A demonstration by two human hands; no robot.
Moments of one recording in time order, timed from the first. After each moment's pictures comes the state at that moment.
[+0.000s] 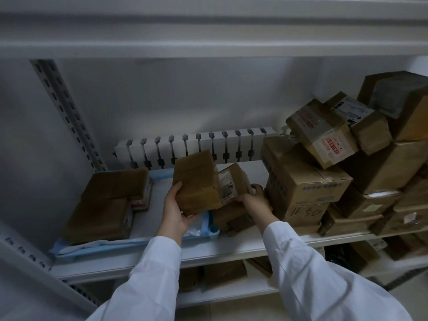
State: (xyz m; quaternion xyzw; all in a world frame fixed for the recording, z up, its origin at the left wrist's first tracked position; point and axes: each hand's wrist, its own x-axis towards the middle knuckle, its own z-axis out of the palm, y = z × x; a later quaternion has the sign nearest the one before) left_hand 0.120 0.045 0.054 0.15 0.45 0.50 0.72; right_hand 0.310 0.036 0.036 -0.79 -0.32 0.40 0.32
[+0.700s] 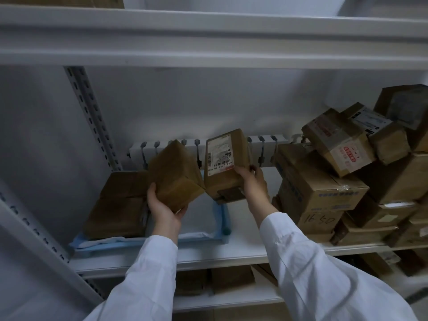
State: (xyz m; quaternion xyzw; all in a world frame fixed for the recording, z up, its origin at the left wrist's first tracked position) left_hand 0.077 0.045 0.070 0.05 0.41 0.65 0.64; right_hand 0.263 0.046 0.086 -0.68 -0.35 0.39 0.51
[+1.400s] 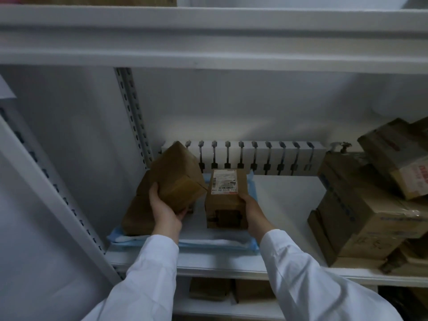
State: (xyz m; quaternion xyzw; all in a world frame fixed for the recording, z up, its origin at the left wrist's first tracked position) left_hand 0.000 0.066 0.070 0.03 0.43 0.69 0.58; right_hand 0.183 0.082 0.029 -0.57 -0.24 0.63 0.47
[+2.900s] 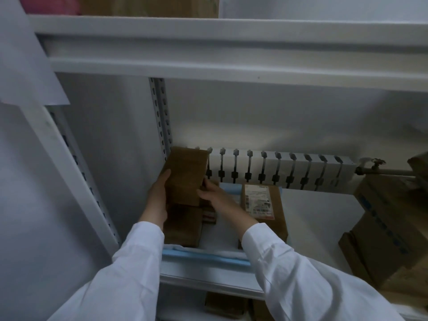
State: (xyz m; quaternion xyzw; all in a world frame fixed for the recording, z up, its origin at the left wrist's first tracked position) left_hand -0.092 0.112 0.095 0.25 0.57 0.57 0.54; right_hand 0.064 0.096 0.105 -0.44 -0.62 0.57 0.31
